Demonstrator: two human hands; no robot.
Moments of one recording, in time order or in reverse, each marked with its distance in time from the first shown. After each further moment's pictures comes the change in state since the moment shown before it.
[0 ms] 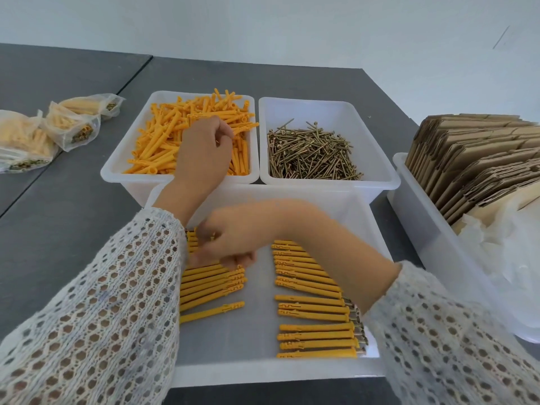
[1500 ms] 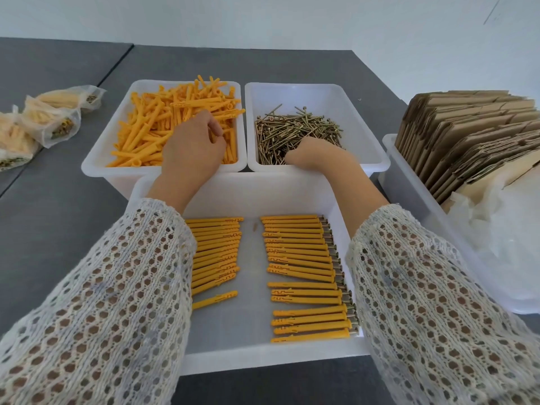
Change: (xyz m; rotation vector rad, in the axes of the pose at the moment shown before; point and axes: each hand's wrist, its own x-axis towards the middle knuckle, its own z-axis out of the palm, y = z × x) left_hand 0.000 -0.004 0.007 0.253 -0.113 -0.063; right_hand -0.021 0.136 -0.061 0.115 0.689 0.727
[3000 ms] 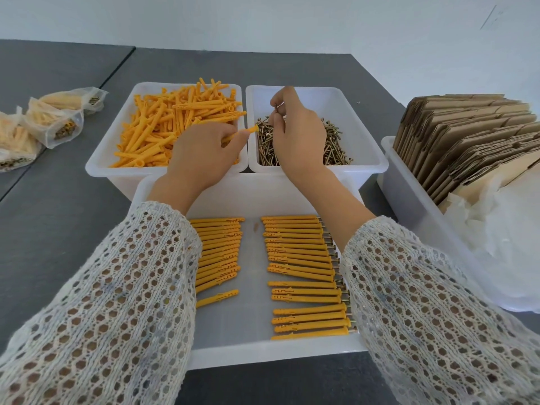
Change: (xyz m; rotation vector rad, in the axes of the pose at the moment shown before) left_hand -0.012 0.015 -0.010 0.014 -0.046 0.276; right_hand -0.021 -0.039 0.017 0.217 0.852 -0.437
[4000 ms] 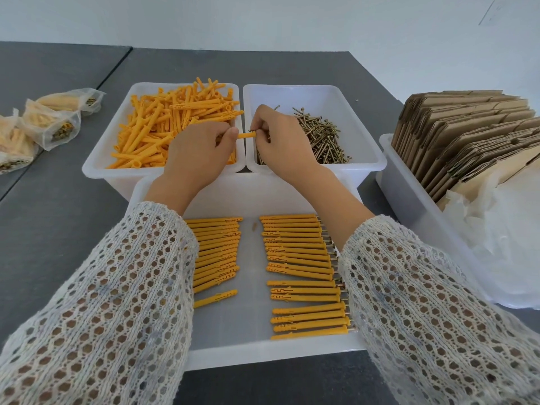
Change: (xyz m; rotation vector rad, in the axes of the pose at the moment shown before) left_hand 0.002 -0.005 0.002 0.033 0.002 -0.001; right_hand -0.005 -0.002 0.000 0.121 -0.280 -0.116
